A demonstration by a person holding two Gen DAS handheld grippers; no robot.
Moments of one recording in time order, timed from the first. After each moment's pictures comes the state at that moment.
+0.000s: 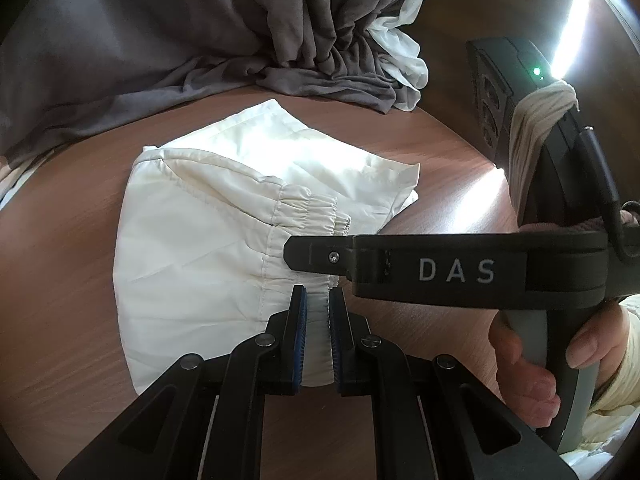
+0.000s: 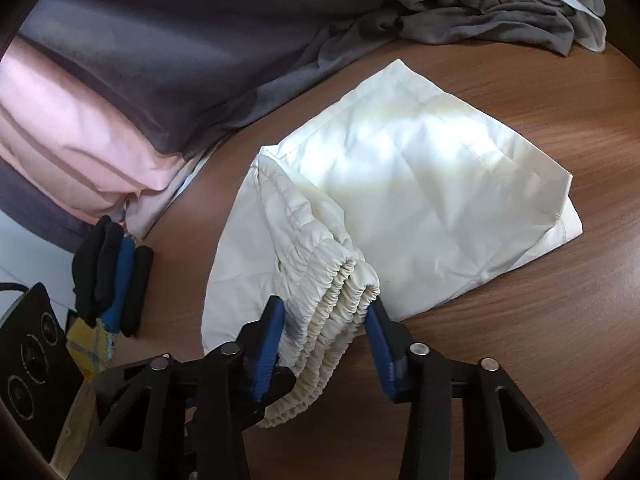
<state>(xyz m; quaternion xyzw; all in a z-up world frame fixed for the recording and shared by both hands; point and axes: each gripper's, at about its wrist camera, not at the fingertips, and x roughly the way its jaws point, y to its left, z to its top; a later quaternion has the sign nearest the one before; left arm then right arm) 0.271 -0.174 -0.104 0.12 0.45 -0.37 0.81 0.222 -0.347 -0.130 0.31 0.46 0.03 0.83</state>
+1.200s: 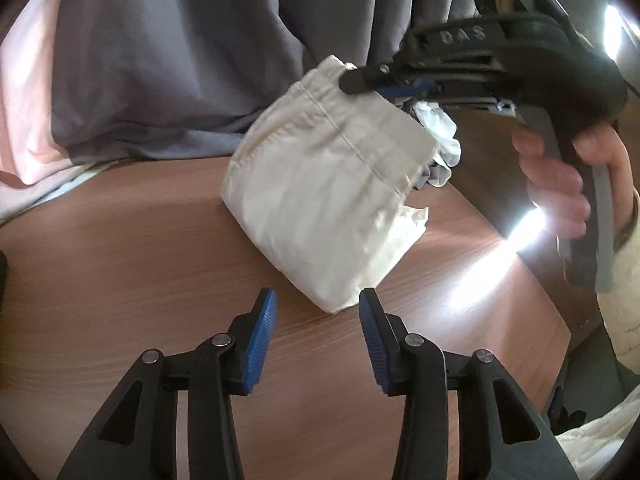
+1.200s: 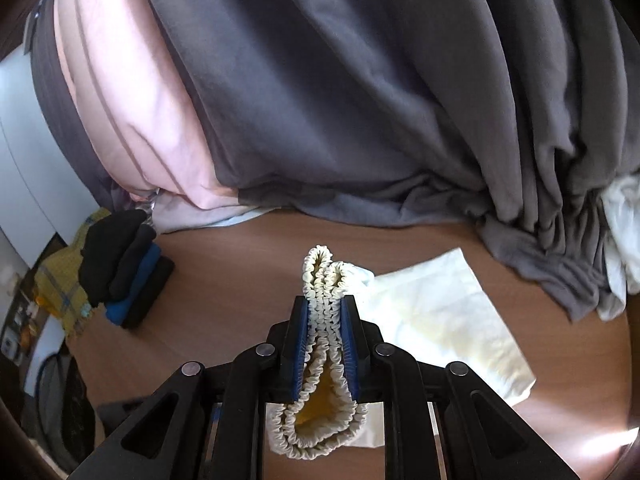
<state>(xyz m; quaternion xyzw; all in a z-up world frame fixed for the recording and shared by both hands) 0.269 -0.137 -0.046 0.04 0.40 -0.30 0.87 0.300 -0.343 0.025 0.10 0.39 0.10 0.91</state>
